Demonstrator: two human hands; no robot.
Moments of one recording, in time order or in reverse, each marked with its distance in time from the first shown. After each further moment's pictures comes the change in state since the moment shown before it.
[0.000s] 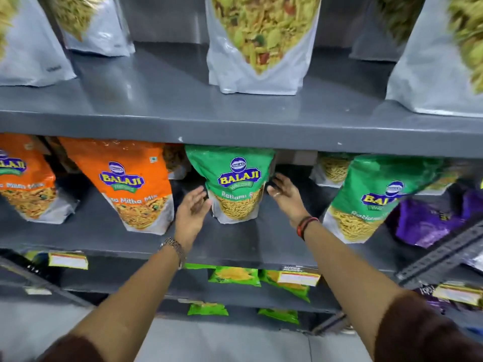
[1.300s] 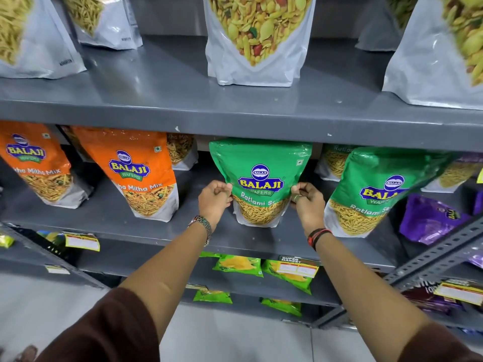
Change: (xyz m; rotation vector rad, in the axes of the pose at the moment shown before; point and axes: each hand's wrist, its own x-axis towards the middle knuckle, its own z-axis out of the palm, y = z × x) left_hand -0.012 0.029 0.054 -0.013 0.119 -0.239; right_hand -0.034 0.011 -0.039 -0.043 0.236 0.063
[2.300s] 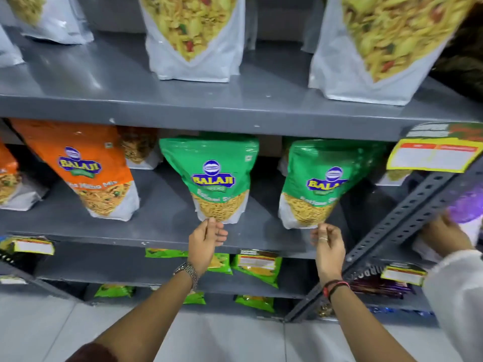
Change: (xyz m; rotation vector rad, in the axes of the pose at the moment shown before) left_hand -0.090 -0.077 0.047 0.027 -0.133 0.099; right_hand -0.058 0.060 -0.144 -0.026 0.302 -0.054
